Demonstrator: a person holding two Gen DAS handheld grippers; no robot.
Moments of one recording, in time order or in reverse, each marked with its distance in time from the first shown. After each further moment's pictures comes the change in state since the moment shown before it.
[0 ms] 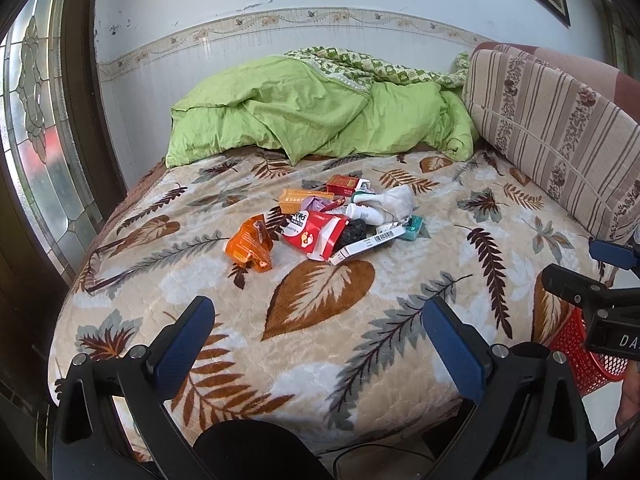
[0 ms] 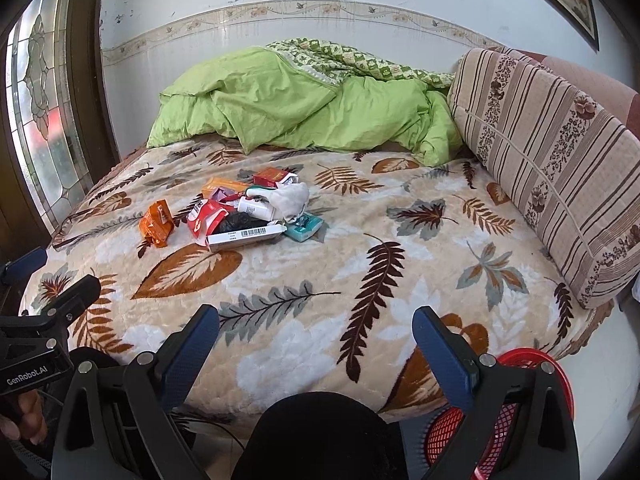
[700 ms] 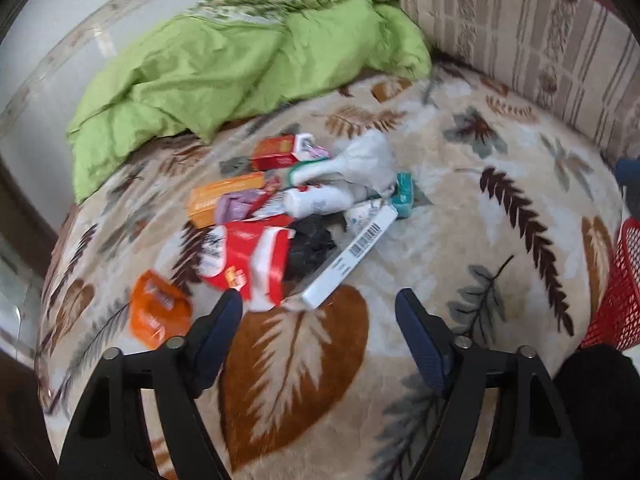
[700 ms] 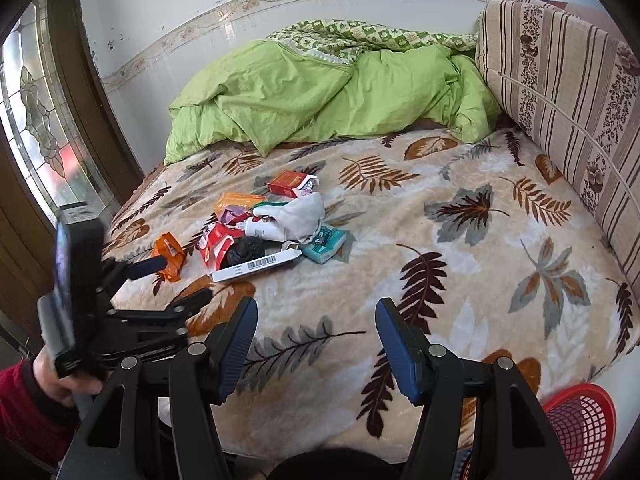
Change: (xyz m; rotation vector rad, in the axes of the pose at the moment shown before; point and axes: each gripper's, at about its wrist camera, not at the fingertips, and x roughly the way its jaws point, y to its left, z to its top) left arm 0.179 -0.048 0.051 0.325 0.214 -0.134; right arm 0.071 -0.043 0.046 0.112 0.067 0.201
